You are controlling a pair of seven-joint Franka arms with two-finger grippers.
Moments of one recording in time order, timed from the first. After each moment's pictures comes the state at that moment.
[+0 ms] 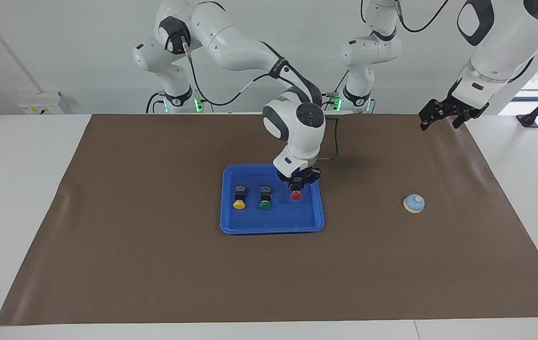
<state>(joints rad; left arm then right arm) 0.16 -0.04 -0.19 -1.65 0.01 1.51 -0.01 0.72 0.67 -0.02 -1.34 0.03 1.97 0.81</state>
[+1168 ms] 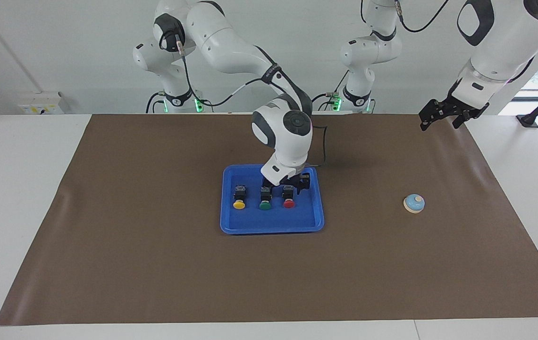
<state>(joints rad) 0.16 -0.04 -0.19 -1.65 0.01 1.51 -0.01 0.67 0.60 -0.07 -1.39 0.00 1.97 0.67</state>
